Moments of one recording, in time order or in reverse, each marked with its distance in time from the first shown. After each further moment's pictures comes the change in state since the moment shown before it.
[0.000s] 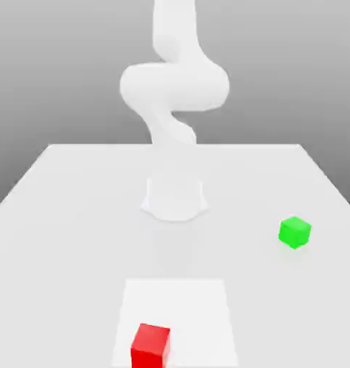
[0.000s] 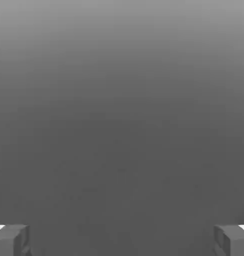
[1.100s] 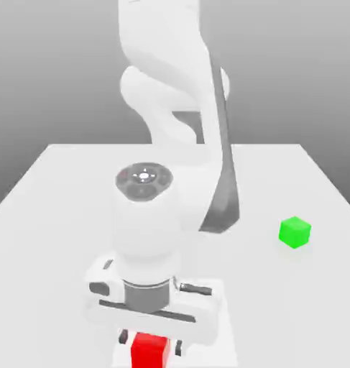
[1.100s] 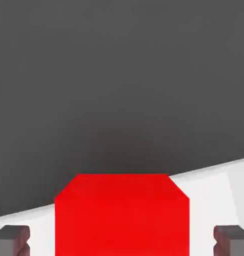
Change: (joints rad) arm -0.064 1.113 -0.004 -0.096 0.003 0.480 0.131
